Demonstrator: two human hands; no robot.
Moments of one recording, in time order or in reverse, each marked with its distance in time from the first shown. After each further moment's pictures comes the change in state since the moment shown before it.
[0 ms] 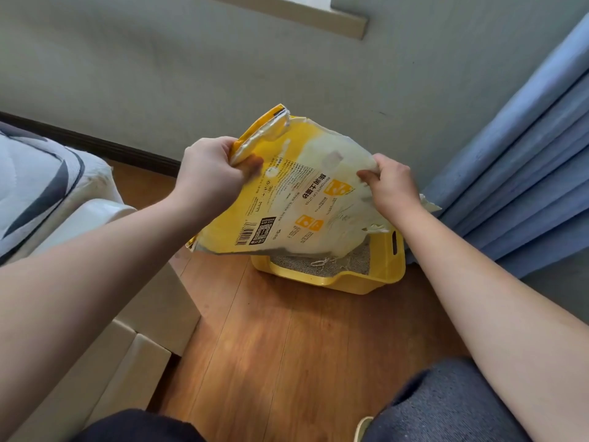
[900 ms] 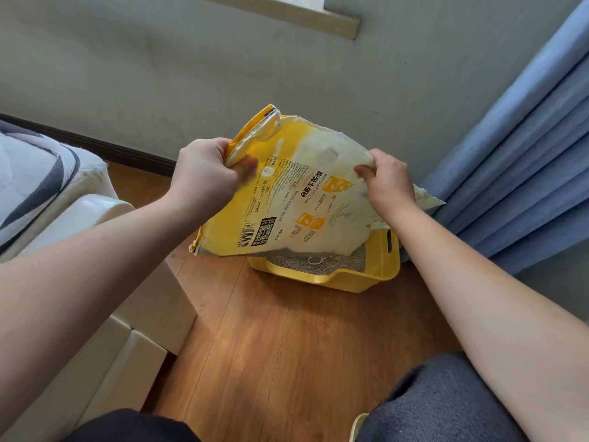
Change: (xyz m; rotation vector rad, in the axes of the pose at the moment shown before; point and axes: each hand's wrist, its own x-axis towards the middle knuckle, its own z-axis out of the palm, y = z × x) left_hand -0.004 -0.004 0.002 0.041 0.016 0.016; right_hand -0.001 0.004 0.001 -0.010 0.097 -0.058
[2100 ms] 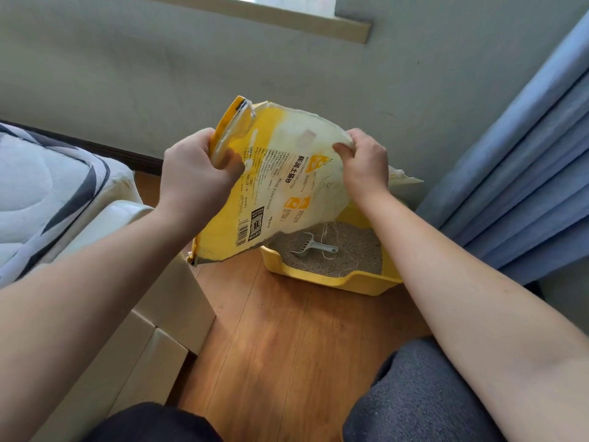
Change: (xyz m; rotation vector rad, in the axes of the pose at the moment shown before) left_hand -0.018 0.002 -0.026 0.114 0.225 0.174; right_hand 0.015 -0.056 0.030 0.248 0.137 -0.063
